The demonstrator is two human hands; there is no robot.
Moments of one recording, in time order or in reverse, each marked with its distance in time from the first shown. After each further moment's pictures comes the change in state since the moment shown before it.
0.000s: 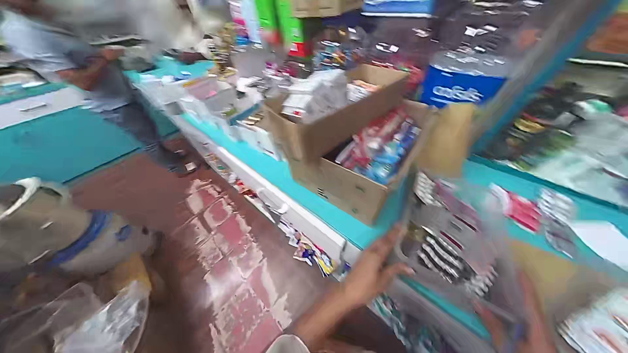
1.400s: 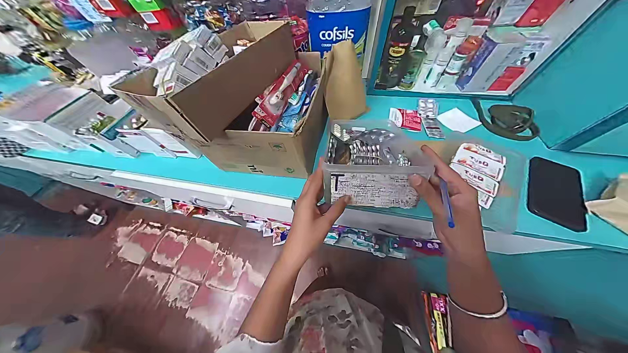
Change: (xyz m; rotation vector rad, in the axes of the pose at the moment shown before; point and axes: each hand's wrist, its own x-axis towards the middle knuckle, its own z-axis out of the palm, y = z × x) left_hand -0.002 0.068 -0.016 -0.235 -0.014 -0.161; right_hand 0.023 -0.063 -0.014 0.259 0.231 0.161
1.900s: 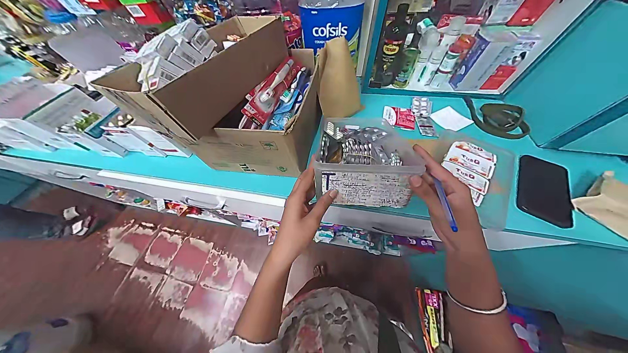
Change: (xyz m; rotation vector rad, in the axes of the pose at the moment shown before) left_hand 0.001 -0.002 -0.003 -0.023 0.002 0.000; right_hand 0.002 0.004 -0.017 0.030 -0.119 0.034
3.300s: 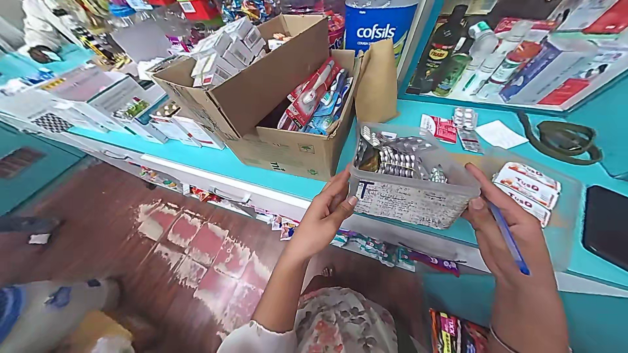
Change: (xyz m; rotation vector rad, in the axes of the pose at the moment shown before) left_hand 0.008 0.000 -0.030 -0.204 -0.164 -0.070; right_hand 0.001 0.006 -0.002 -0.079 -0.025 -0.040
